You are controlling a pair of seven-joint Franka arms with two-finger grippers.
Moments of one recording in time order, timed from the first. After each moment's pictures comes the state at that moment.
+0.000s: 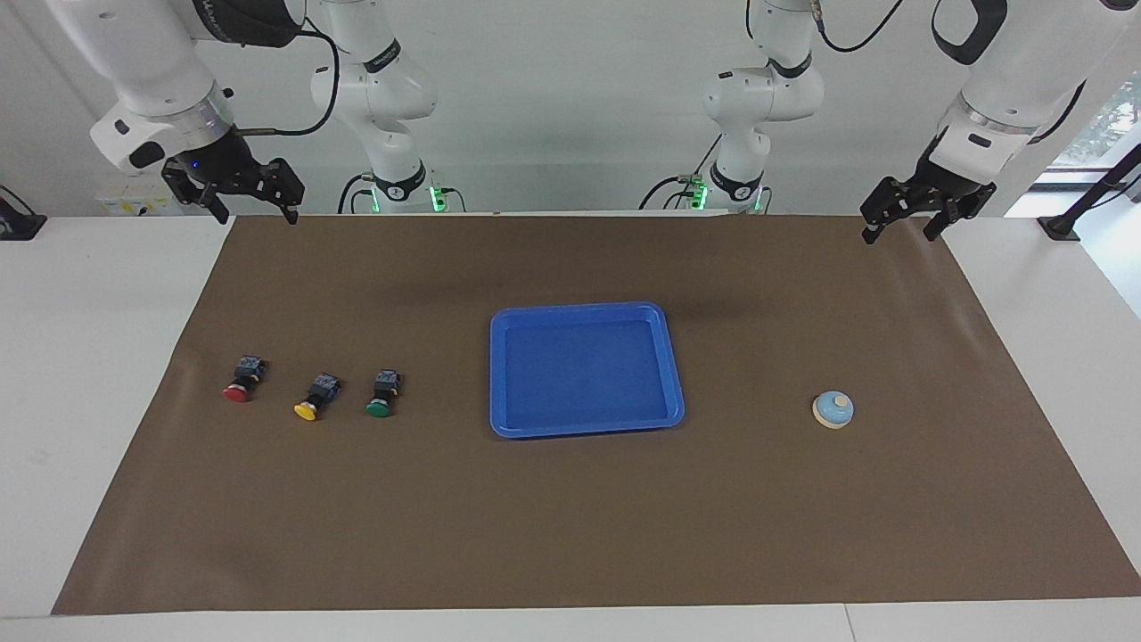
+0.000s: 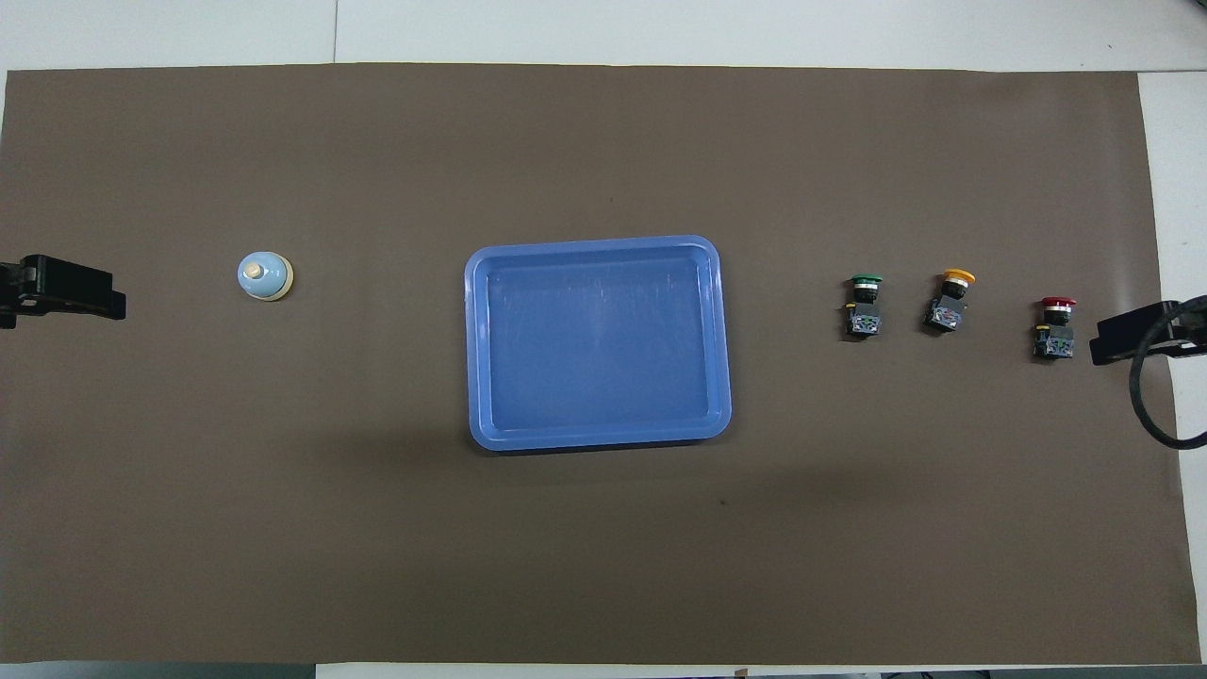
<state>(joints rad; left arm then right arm) -0.02 -0.06 0.00 -1.64 -0.03 1.57 -0.02 -0.03 -0.09 -0.03 -1.67 -0.04 1.46 -0.06</state>
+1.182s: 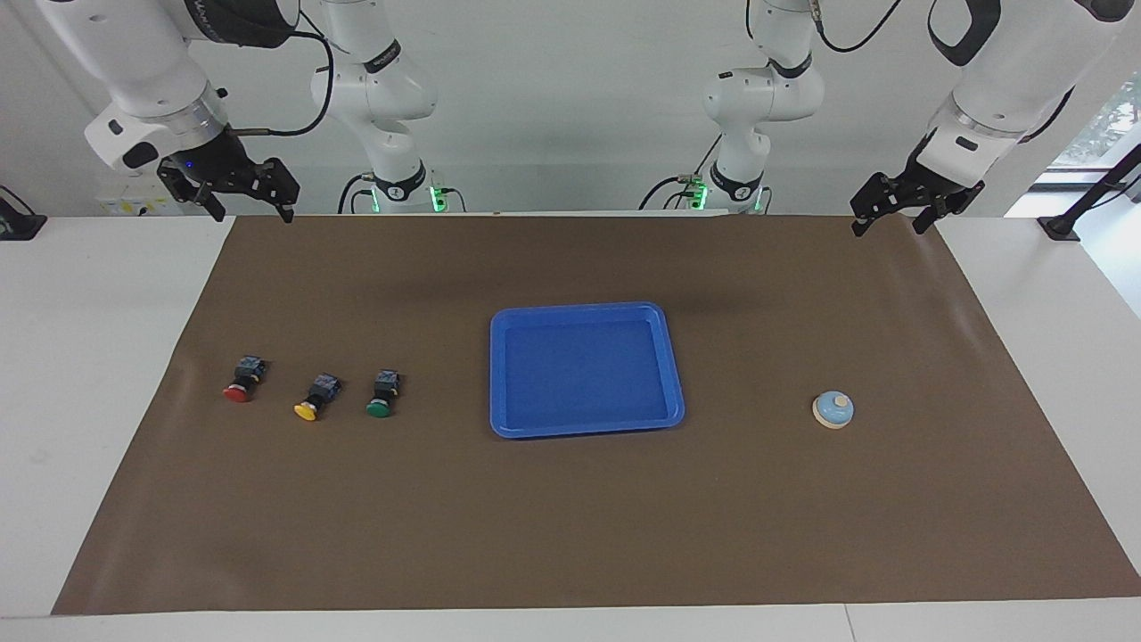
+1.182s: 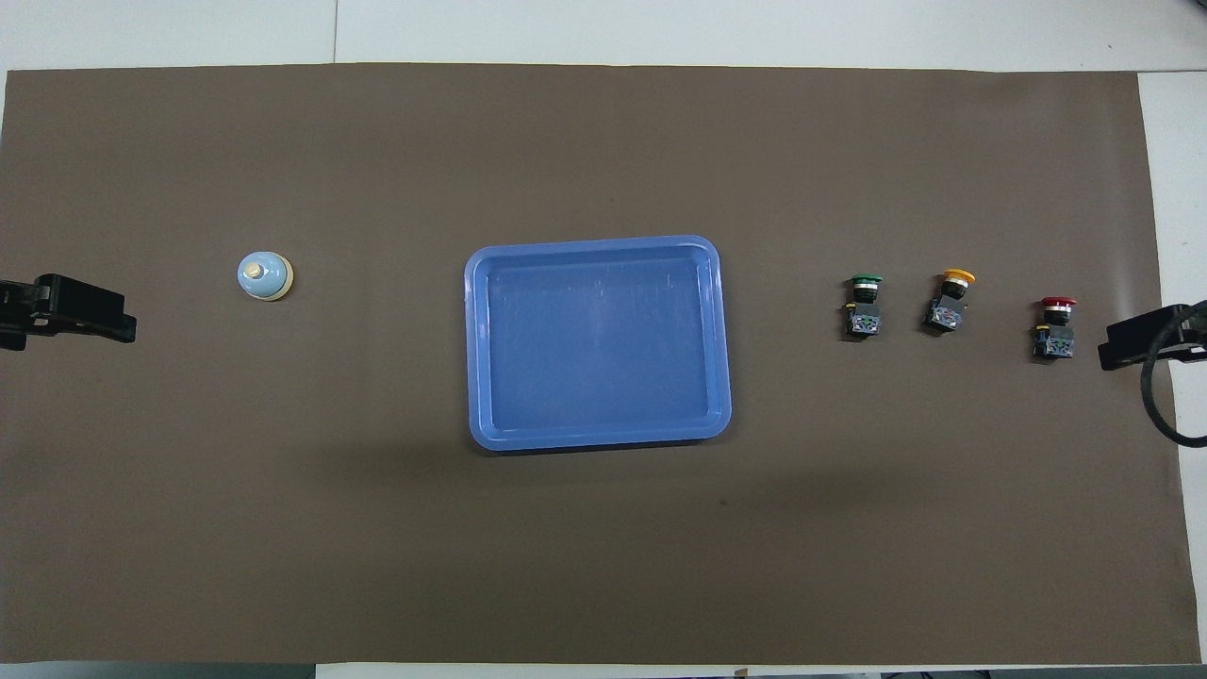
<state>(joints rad) -0.02 -0.06 -0.01 -1.64 -0.03 1.49 -0.02 -0.05 -0.09 -0.03 -1.67 -0.04 1.45 -0.06</state>
